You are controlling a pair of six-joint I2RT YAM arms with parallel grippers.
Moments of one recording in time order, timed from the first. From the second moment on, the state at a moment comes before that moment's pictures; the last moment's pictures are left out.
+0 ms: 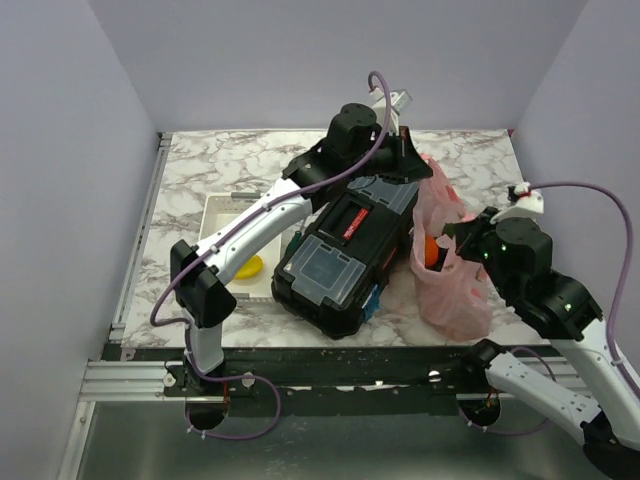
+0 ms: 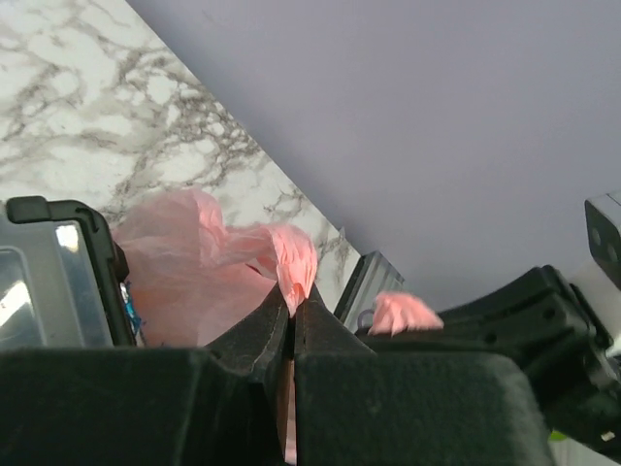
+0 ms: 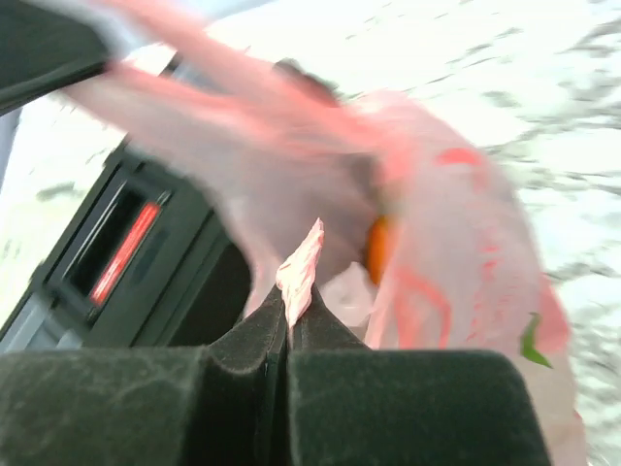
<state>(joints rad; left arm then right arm) -0.82 1.89 2.00 -0.29 0.41 -0.65 0.62 0.72 1.04 -0.70 0.42 0.51</state>
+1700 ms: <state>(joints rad) -0.79 1.77 1.97 -0.34 0.54 -0.57 0.62 1.05 1.13 -0.92 0.47 0.75</state>
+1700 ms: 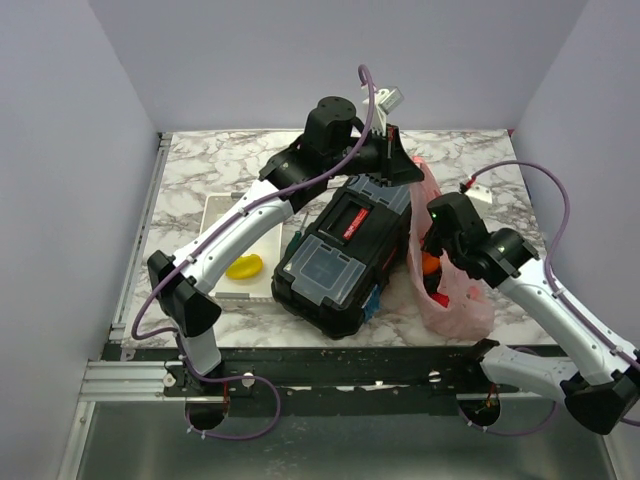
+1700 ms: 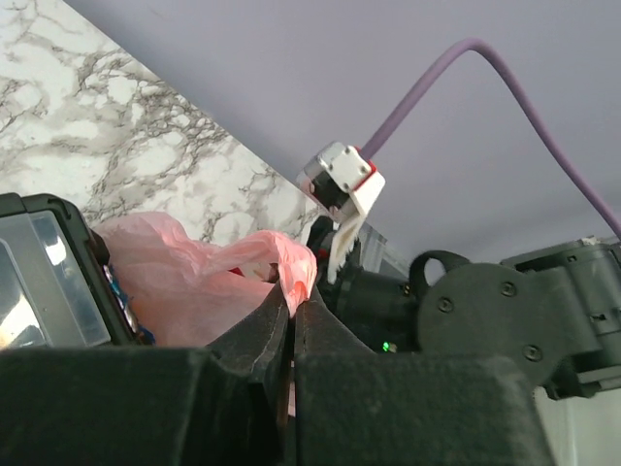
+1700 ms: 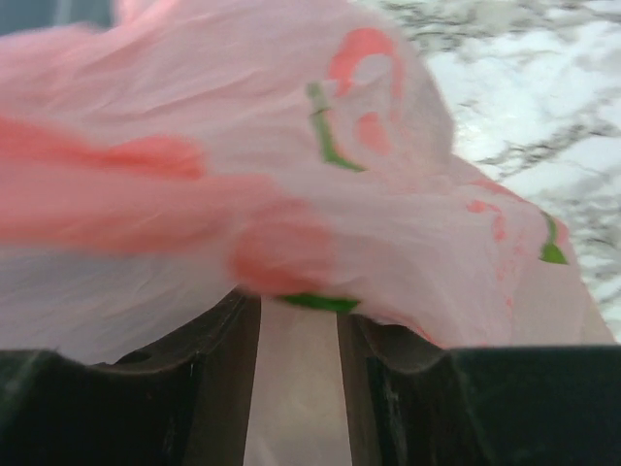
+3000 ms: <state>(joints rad) -0.77 1.80 2.03 -0.35 0.57 -0.55 0.18 1.08 0.99 -0.80 -0.12 0.66</state>
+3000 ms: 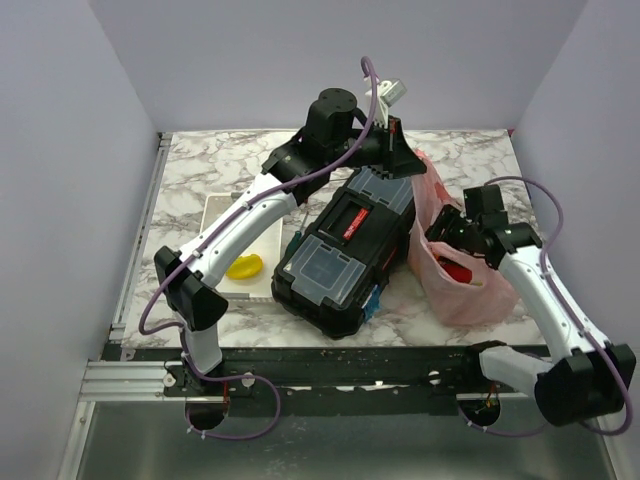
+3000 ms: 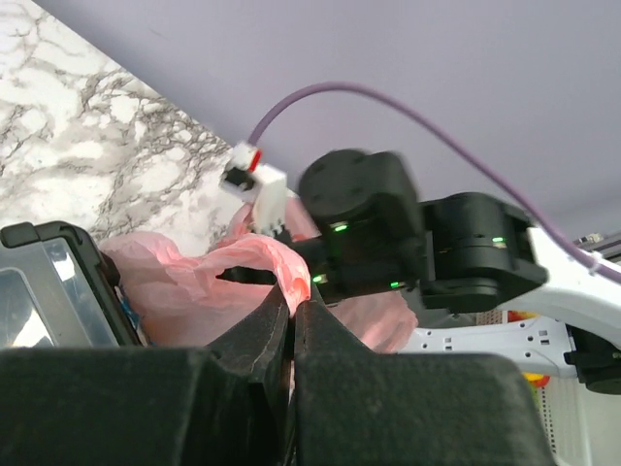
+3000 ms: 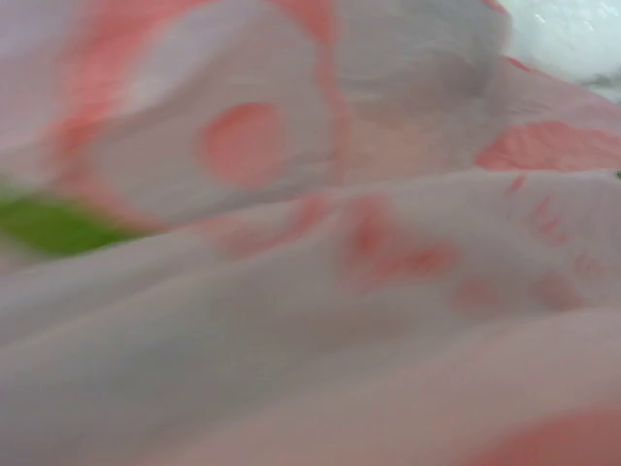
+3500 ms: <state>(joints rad) -0.76 1.94 2.16 -0.34 0.56 -0.55 0.19 1.15 0.87 -0.84 0.30 0.92</state>
